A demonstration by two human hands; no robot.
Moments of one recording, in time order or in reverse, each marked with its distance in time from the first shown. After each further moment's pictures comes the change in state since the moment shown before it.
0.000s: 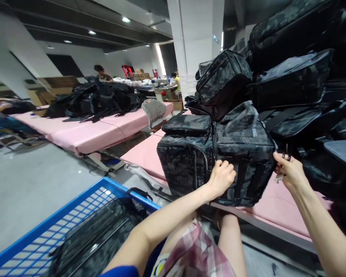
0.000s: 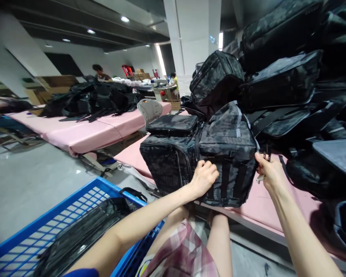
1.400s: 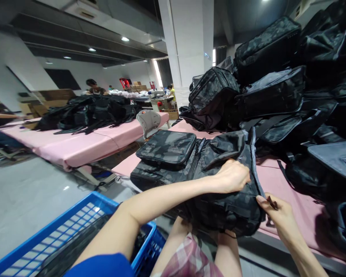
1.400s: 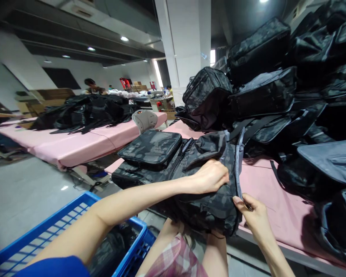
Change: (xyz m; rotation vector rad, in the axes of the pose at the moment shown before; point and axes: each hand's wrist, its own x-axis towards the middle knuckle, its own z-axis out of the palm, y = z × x) left_hand 0.073 0.030 -0.078 -0.272 -0.171 0.092; right_hand -0.108 0.012 -0.023 -0.317 -0.153 0.014
